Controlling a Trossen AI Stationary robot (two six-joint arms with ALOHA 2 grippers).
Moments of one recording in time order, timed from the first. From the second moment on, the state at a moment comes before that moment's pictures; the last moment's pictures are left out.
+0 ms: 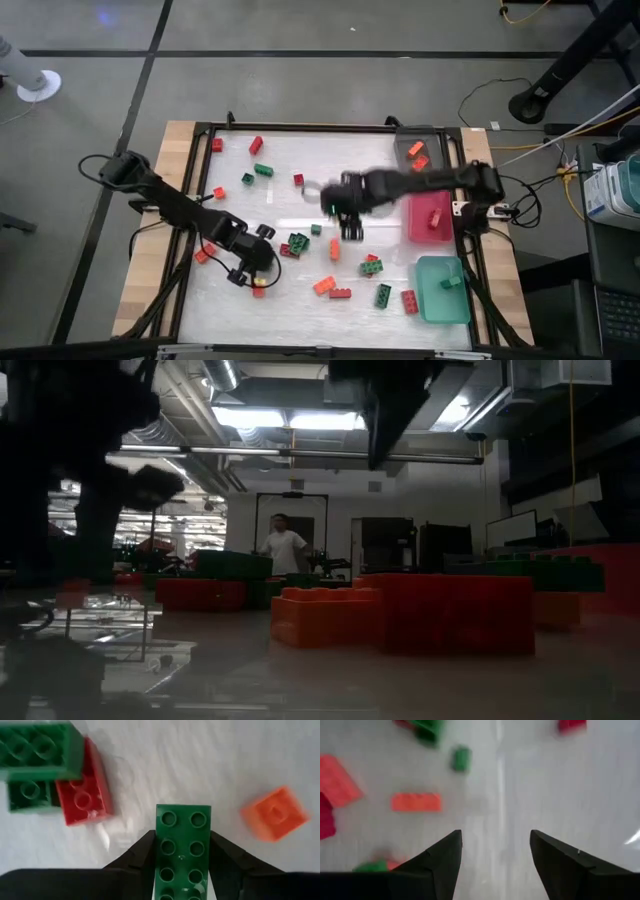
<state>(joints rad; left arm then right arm) -0.43 1.42 0.72 -0.40 0.01 0.01 0.13 1.88 1.79 -1.16 0.18 0.04</state>
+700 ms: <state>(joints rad) -0.36 1.24 0.72 0.30 0.08 -0.08 0.55 1.88 1.79 -0.52 0.54 -0.31</state>
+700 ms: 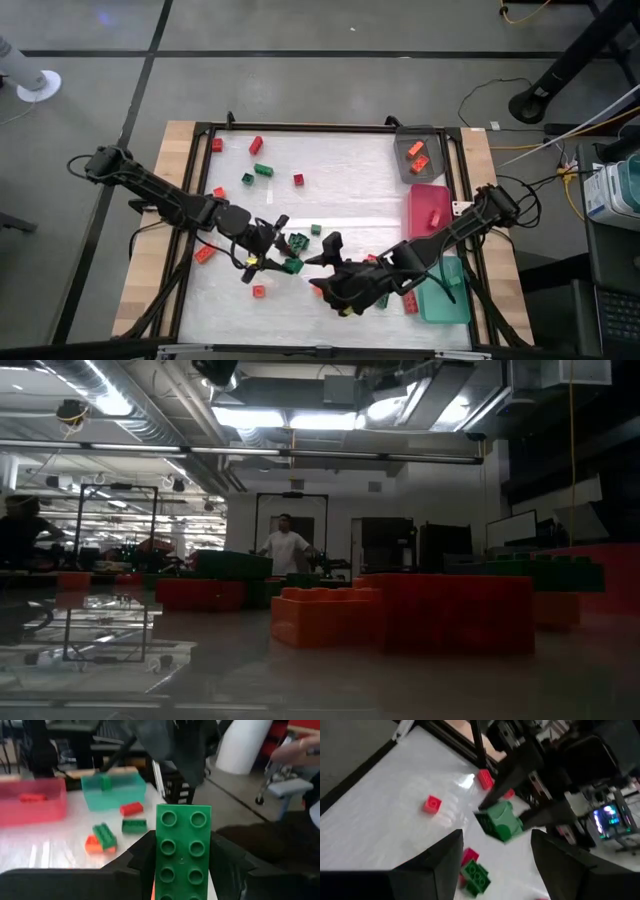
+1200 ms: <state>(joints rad) -0.36 1.24 0.72 0.32 0.08 -0.07 0.39 1.90 1.79 -0.45 0.22 -0.37</state>
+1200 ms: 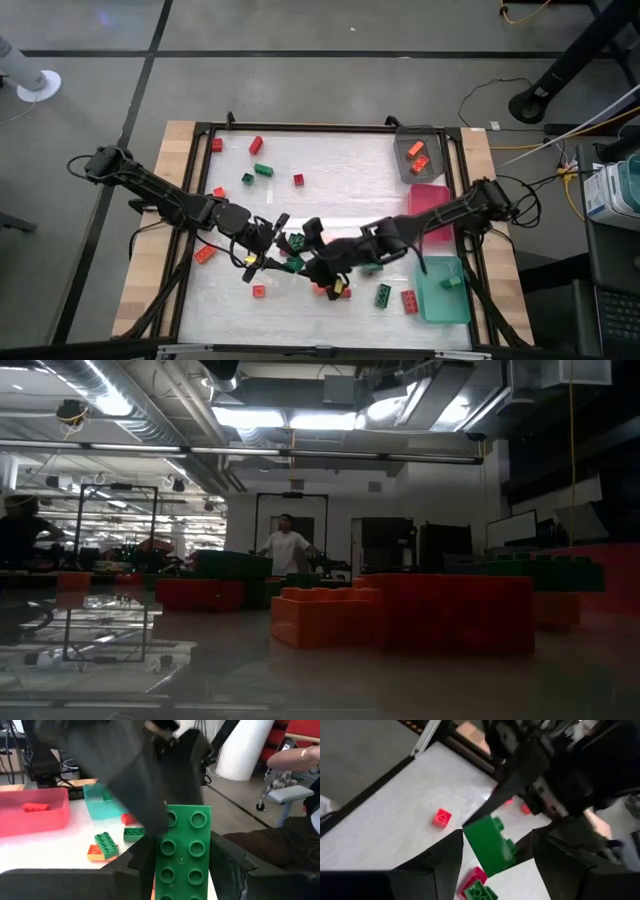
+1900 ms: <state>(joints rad) -0.35 1.24 0.72 0.24 0.06 -0.08 0.38 1.95 1.79 -0.42 0.16 -0.35</state>
